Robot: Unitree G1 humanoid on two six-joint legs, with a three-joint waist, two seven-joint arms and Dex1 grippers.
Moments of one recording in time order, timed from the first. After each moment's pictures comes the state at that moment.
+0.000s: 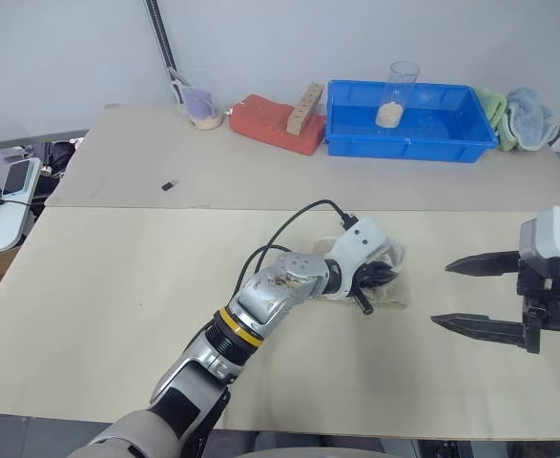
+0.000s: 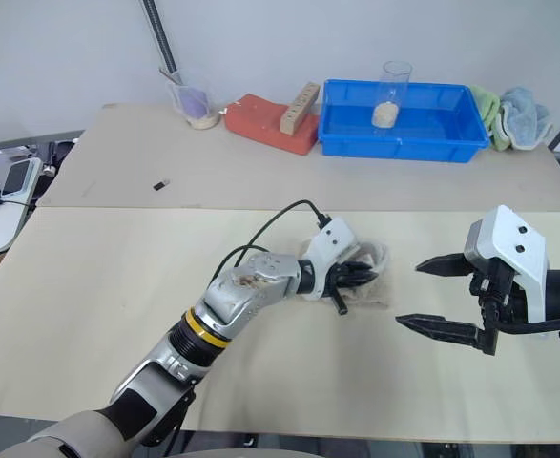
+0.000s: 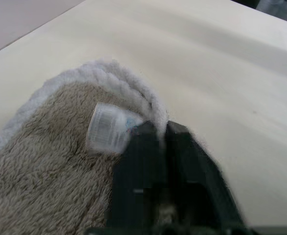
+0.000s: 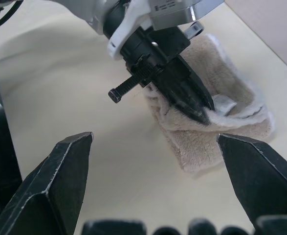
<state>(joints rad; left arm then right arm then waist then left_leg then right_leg) -0.68 -0.01 -0.50 0.06 -0.30 0.72 -0.56 0.08 -1.19 -0.65 -0.69 0.75 0.99 1.14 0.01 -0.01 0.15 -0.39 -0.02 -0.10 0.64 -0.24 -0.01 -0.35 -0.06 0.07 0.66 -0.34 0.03</state>
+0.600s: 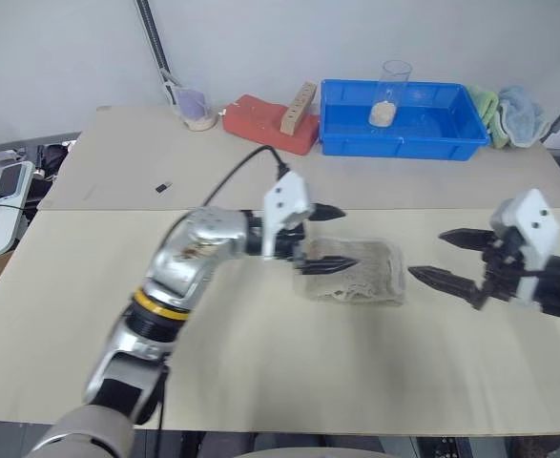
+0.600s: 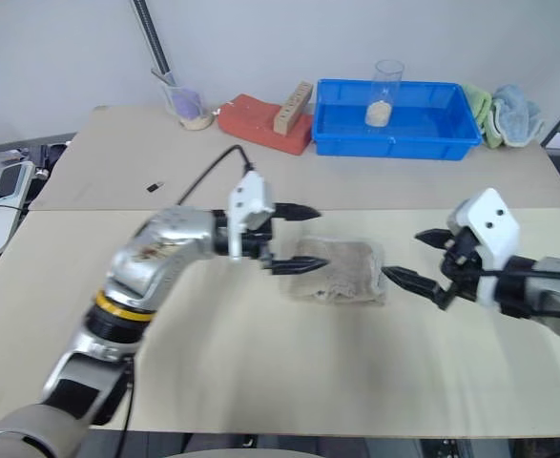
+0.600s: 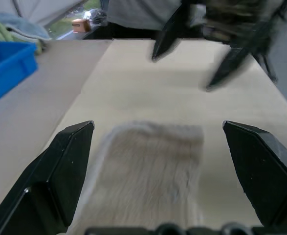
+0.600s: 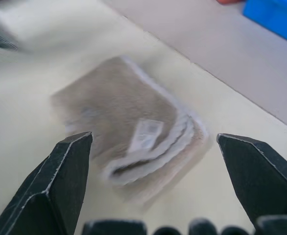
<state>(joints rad) -0.69 0.47 -0.27 -0.12 -0.40 0.46 -1.10 -0.12 -0.94 -0.36 -0.55 0.63 0.96 0.72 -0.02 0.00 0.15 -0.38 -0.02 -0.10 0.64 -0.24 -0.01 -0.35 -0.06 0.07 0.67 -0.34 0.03</state>
